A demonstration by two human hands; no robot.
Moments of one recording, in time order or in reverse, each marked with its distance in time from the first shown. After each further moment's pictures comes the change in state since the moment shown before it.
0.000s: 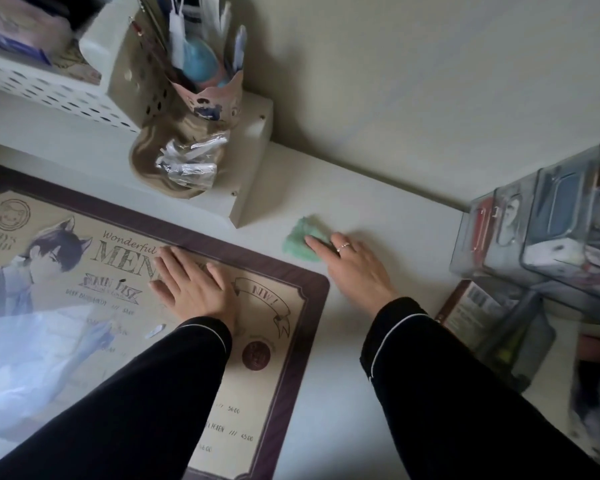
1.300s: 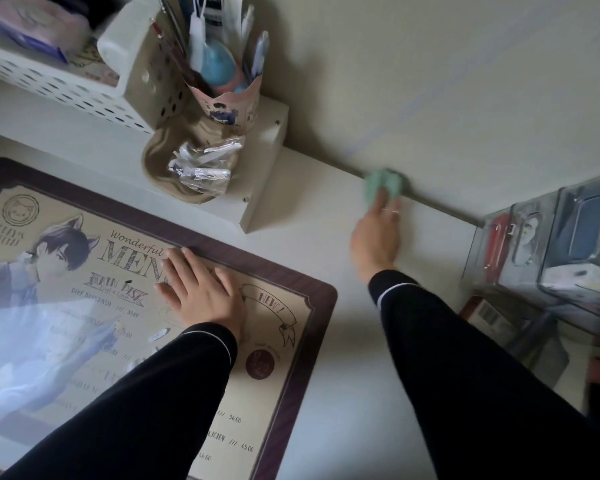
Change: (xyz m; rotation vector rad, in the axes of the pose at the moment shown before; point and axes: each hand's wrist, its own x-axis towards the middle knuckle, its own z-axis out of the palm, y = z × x) left_hand 0.000 0.003 -0.003 0.037 -0.036 -0.009; right_hand 0.072 0.015 -0.010 0.131 0.235 0.739
